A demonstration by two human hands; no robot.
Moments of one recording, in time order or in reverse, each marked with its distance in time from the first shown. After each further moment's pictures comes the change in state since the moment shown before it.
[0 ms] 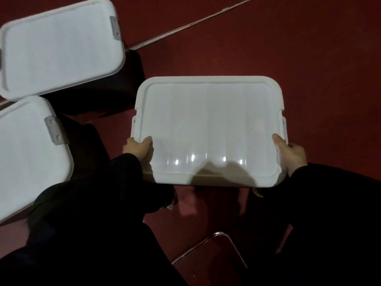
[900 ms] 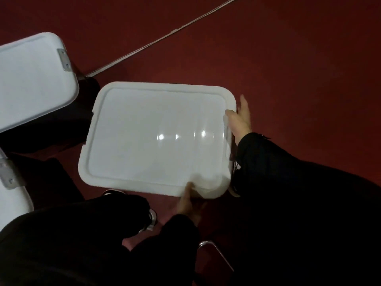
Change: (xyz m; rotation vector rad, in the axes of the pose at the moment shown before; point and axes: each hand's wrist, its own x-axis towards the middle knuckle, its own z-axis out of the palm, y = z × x) left_hand -0.175 -0.008 0.194 -0.962 -0.651 -0.411; right_hand -0.019 -0.098 0.029 0.248 -0.107 -0.232
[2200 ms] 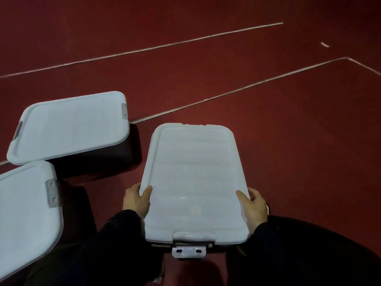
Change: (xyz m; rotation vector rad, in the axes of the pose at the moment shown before) left_hand -0.046 0.228 -0.097 0.895 0.445 0.871; right_hand -0.076 0.045 0.001 -0.097 0.034 -0.022
